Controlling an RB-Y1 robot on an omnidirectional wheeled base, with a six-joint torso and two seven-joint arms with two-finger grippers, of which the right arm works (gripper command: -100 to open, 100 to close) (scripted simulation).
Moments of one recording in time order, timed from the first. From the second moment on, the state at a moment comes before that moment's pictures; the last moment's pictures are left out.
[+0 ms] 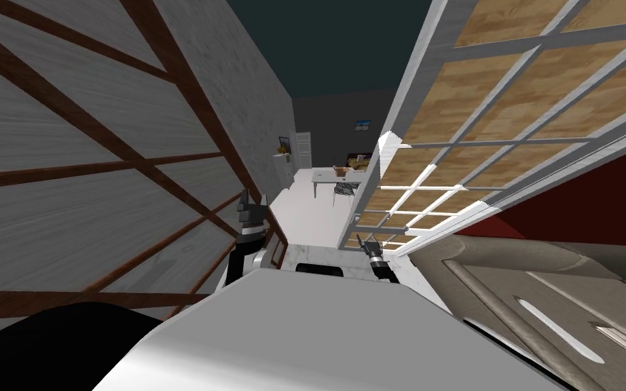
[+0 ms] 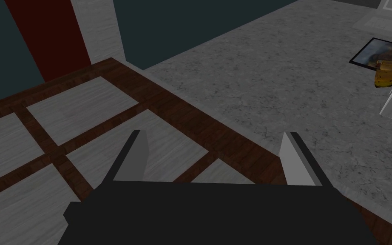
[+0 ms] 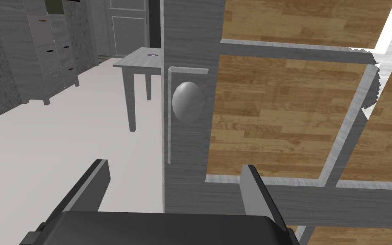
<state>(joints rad) -0.02 -0.53 0.78 -0.76 -0.95 -1.04 -1.51</state>
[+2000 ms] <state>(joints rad) 0.07 -0.43 0.32 -0.72 -0.90 -0.97 -1.45</state>
